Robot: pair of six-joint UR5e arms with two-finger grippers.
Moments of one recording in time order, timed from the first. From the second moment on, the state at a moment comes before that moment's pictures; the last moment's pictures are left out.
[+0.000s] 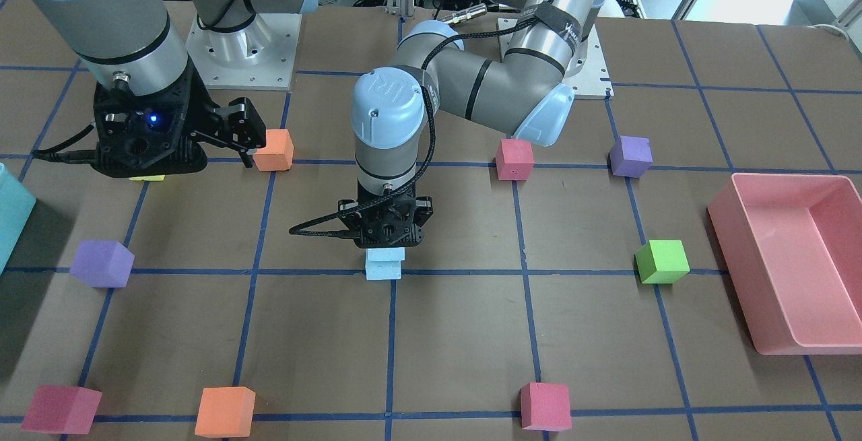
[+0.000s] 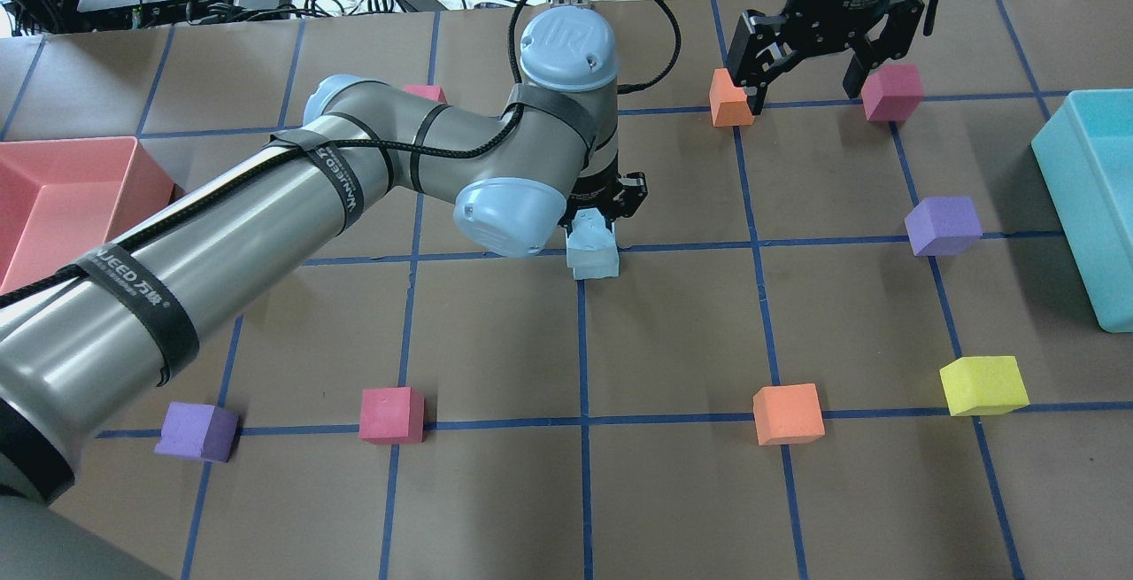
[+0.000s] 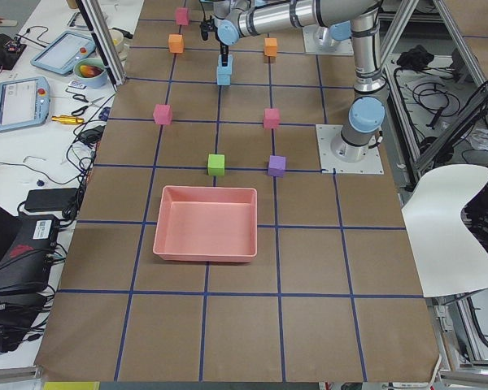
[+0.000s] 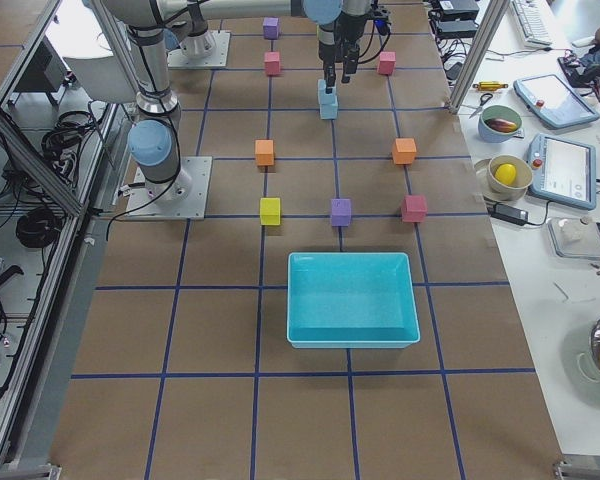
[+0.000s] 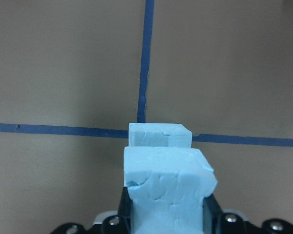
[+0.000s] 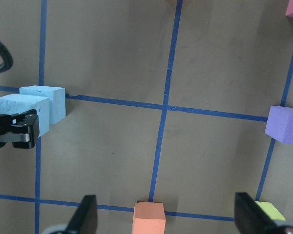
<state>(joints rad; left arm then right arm) -1.99 -2.03 -1.58 -1.07 1.56 -0.49 1.63 -1.41 1.38 -1.49 -1.60 -0.08</state>
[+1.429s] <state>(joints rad) -1.99 -2.05 -1.57 -1.00 1.57 -0.48 1.63 -1.44 1.41 -1.55 -1.59 -0.07</state>
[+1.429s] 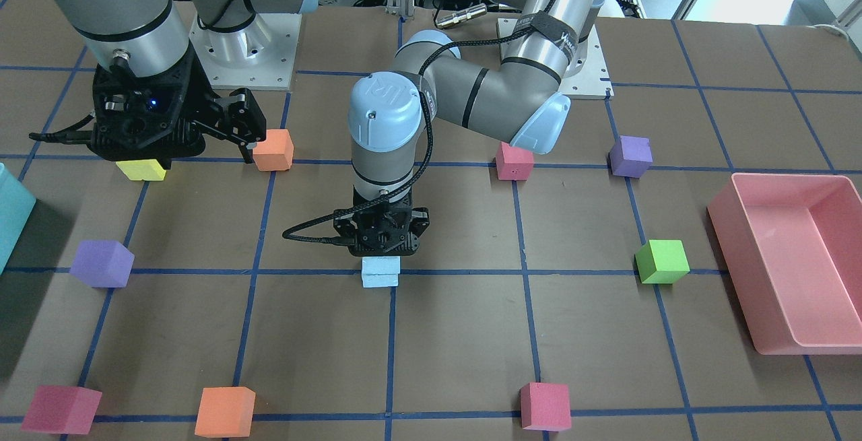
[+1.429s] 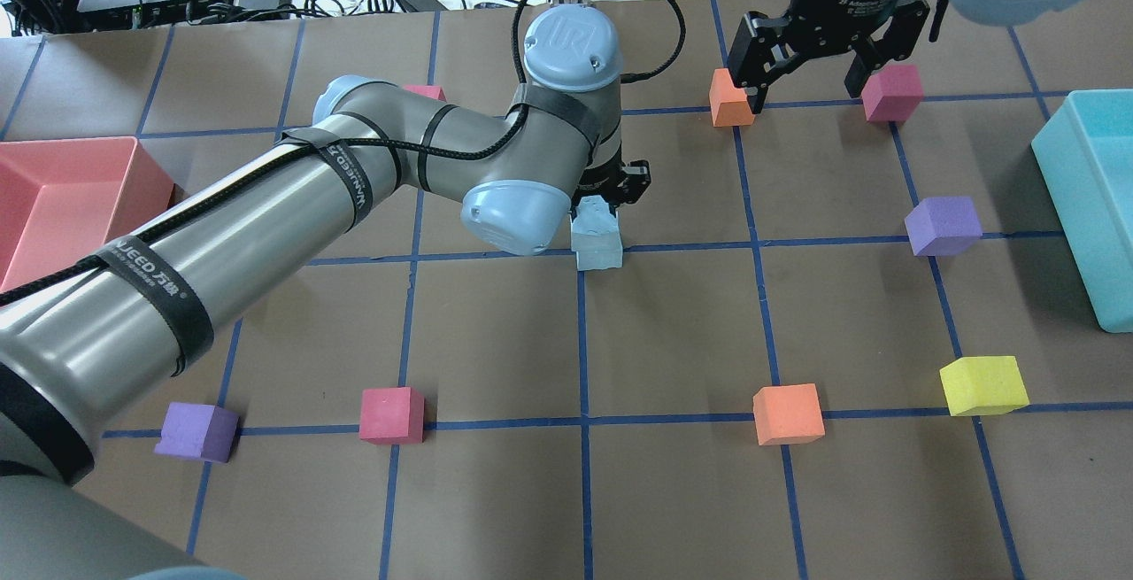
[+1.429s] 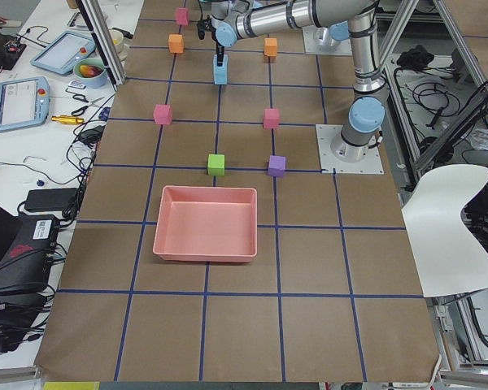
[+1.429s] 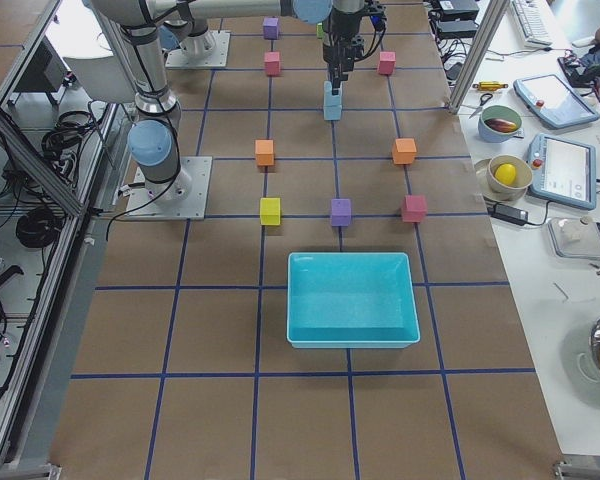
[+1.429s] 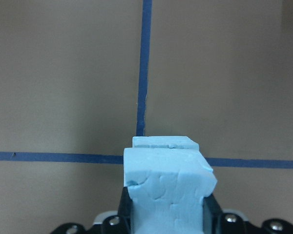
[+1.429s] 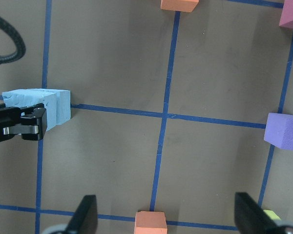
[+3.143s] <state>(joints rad) -1.80 -1.90 -1.49 -1.24 1.52 -0.18 1.63 -1.46 1.43 -1.55 -1.59 -0.07</state>
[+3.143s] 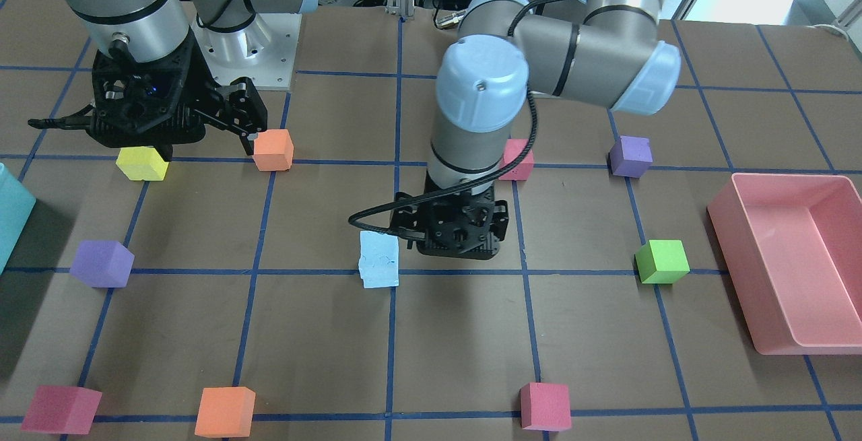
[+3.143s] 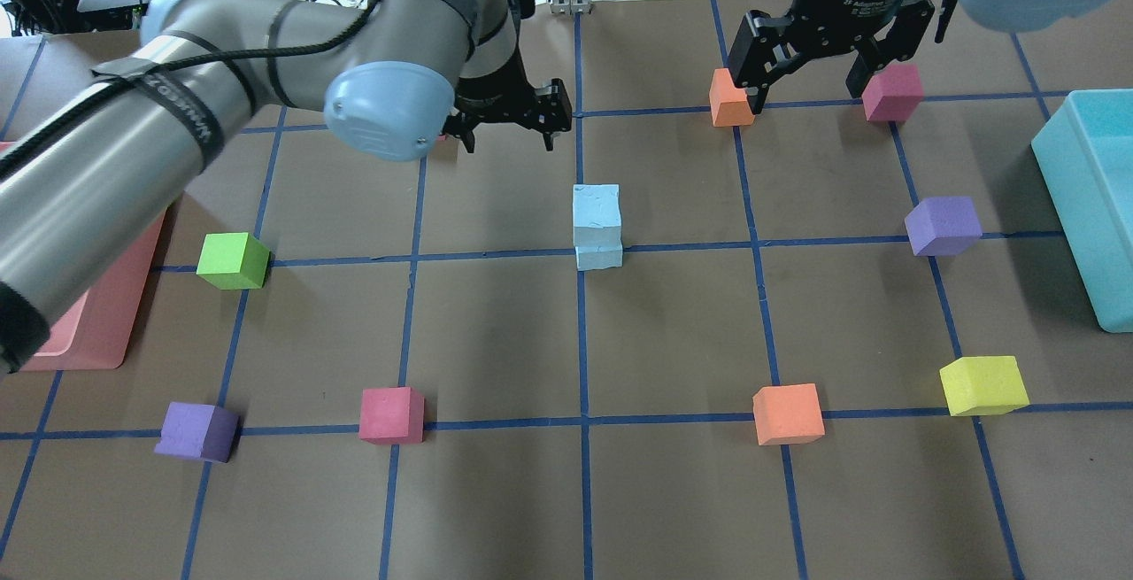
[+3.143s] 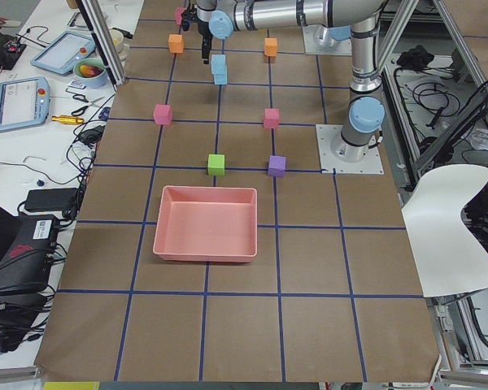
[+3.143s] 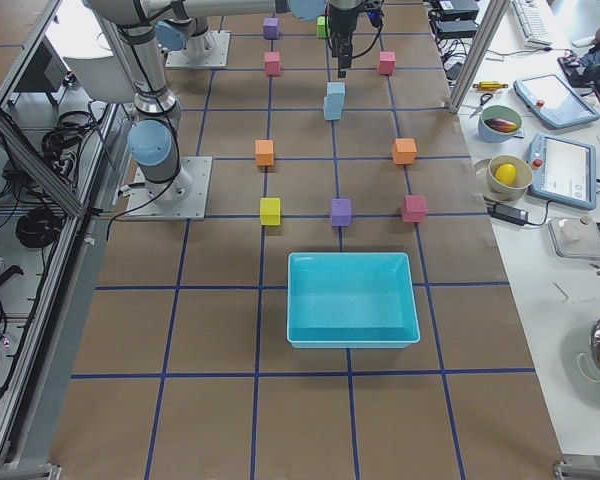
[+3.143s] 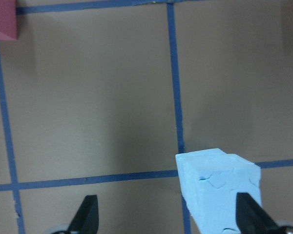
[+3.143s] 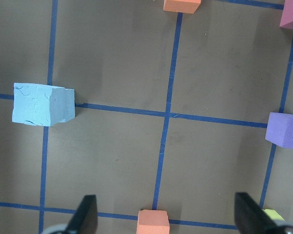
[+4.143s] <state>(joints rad) -1.60 -1.60 -1.50 -1.53 1.56 0.02 1.63 -1.46 1.43 -1.55 -1.59 -0.07</state>
